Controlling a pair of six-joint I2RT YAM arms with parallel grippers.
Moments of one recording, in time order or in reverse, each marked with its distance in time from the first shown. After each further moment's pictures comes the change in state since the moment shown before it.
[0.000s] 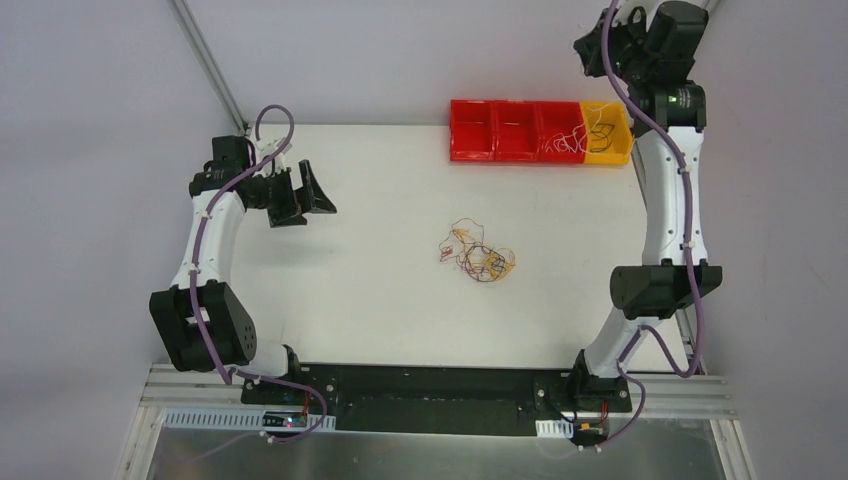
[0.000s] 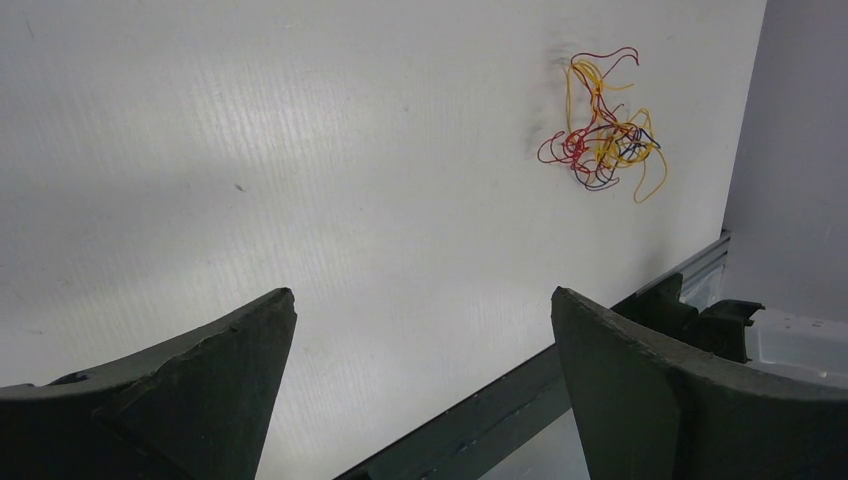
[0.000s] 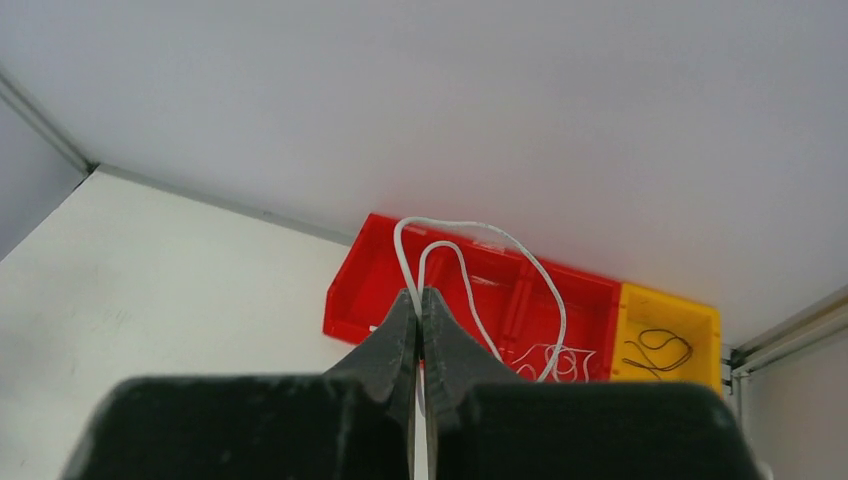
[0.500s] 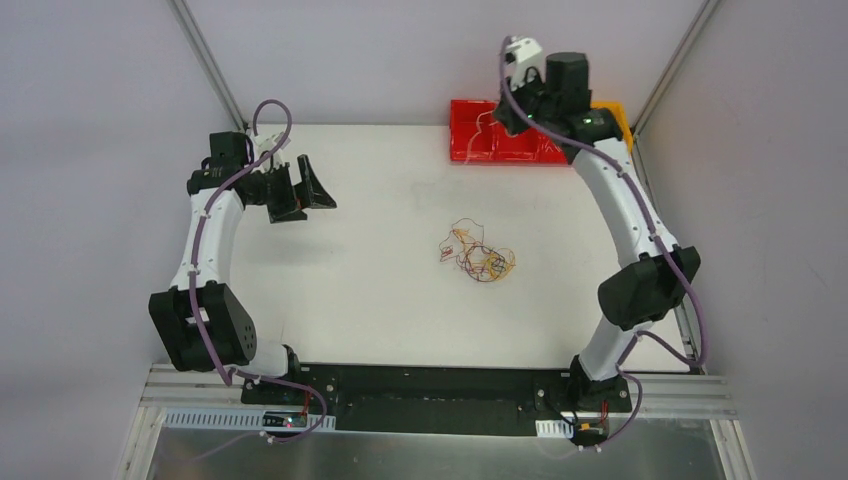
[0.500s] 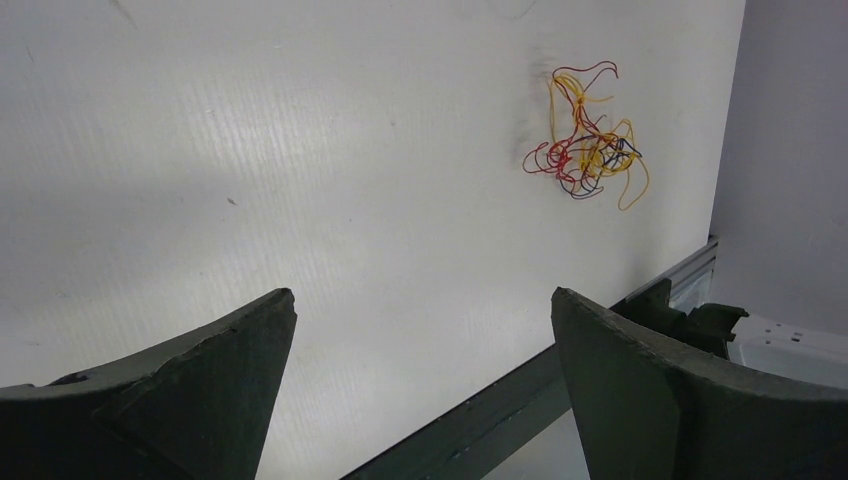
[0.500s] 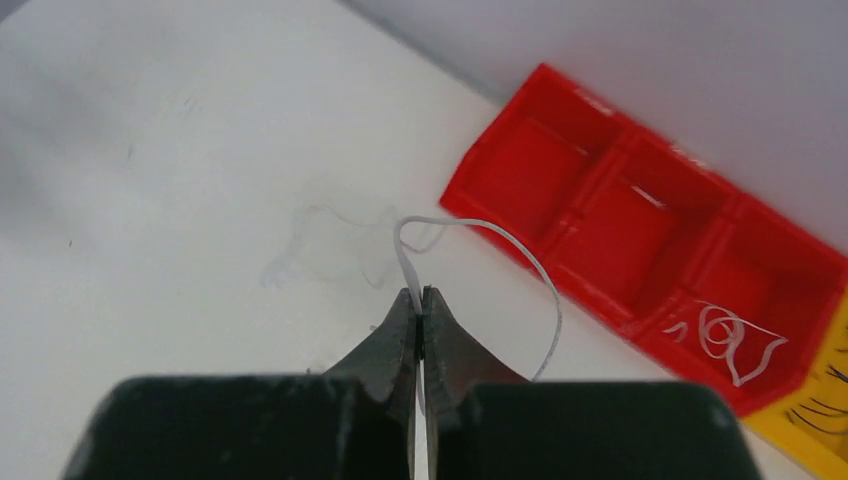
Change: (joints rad) left arm 0.000 0.002 0.028 0.006 0.017 -0.018; right arm 0.342 -0.028 -0.389 0.023 0.060 -0.193
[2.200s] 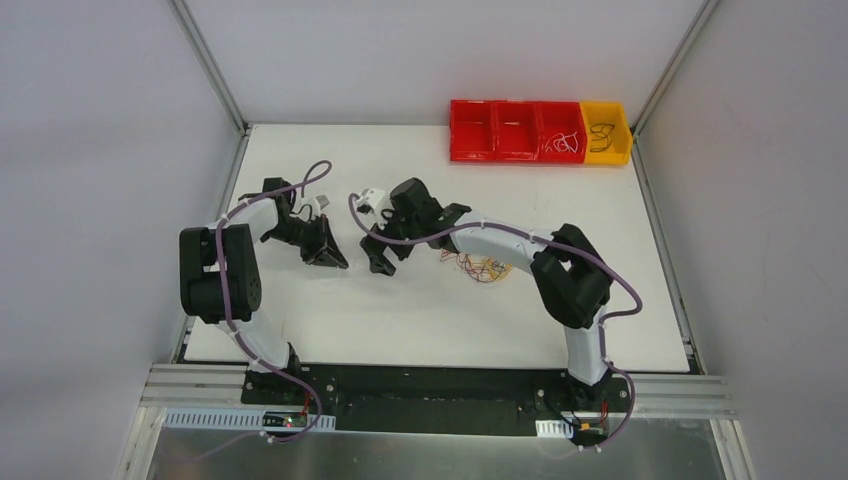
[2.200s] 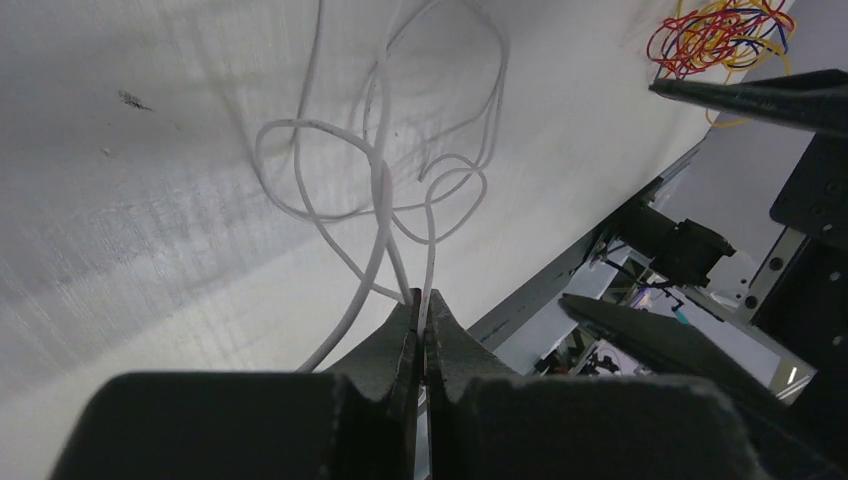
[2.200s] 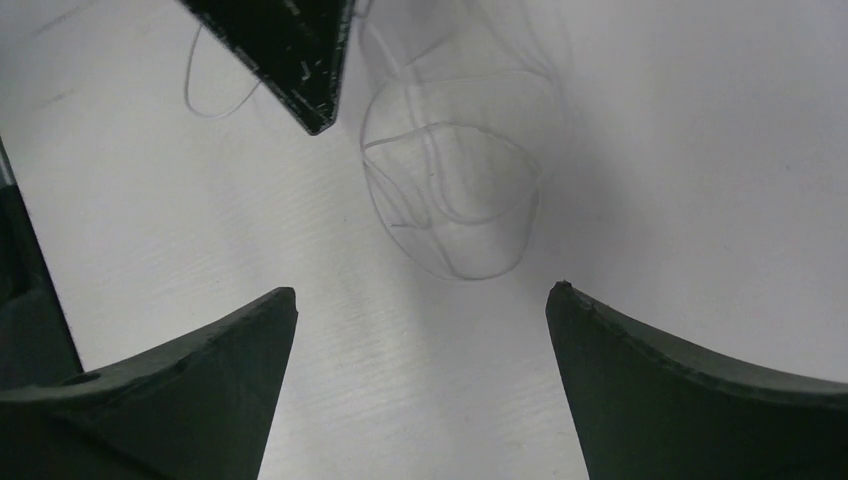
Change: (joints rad) left arm -0.082 0.267 -0.275 0.080 0.058 0.009; right arm 0.484 0.216 -0.399 0.312 -0.078 0.148
